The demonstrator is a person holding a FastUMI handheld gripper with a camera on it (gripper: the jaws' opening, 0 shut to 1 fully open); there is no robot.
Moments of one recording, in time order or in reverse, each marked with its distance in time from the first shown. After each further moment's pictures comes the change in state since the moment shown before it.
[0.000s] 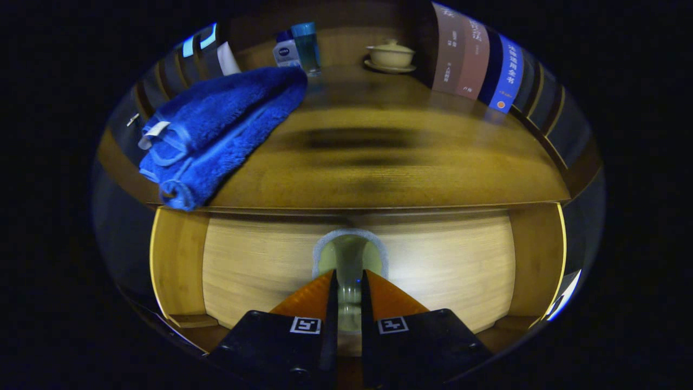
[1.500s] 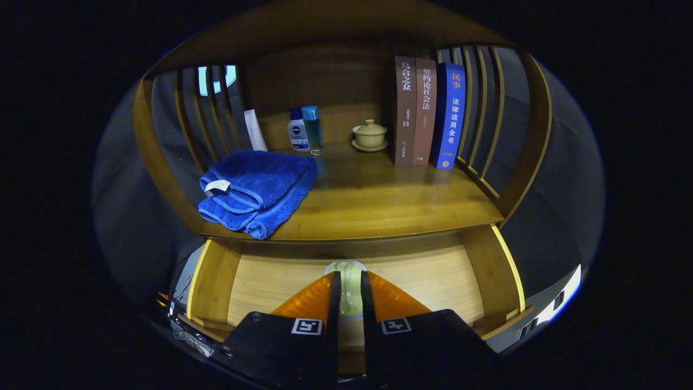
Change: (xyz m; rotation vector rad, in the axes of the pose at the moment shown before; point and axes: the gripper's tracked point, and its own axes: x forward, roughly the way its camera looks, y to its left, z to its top) arm -0.084 -0.009 0.029 0.028 -0.298 -0.031
